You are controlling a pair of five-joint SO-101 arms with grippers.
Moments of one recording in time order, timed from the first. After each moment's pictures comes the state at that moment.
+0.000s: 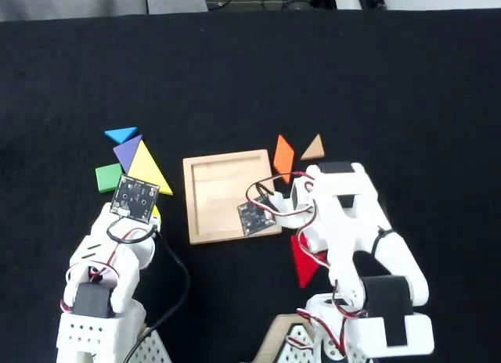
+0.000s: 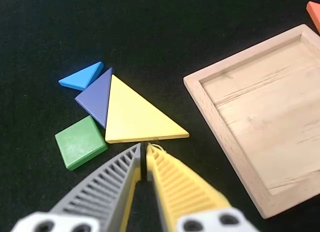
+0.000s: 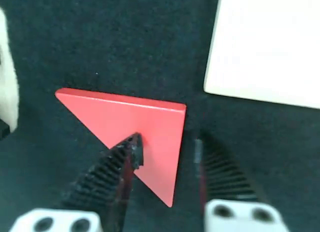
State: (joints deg) left arm 1.1 -101.9 96.4 50.9 -14.8; right arm -3.3 -10.6 50.6 67.3 98.0
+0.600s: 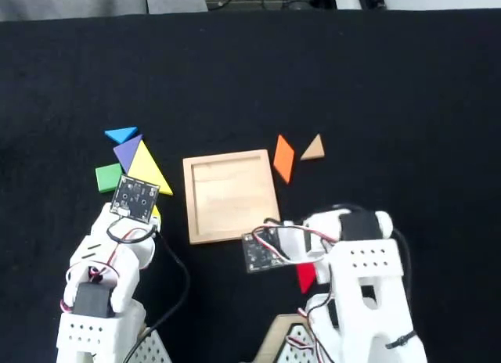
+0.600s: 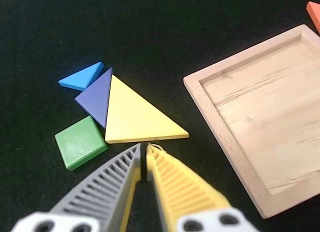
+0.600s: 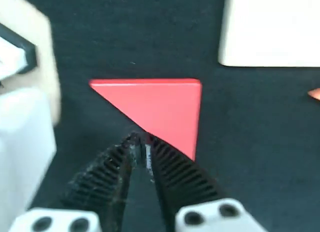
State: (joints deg) left arm 1.1 -101.9 96.4 50.9 -14.8; right arm -3.2 -52.4 65.2 81.5 94.1
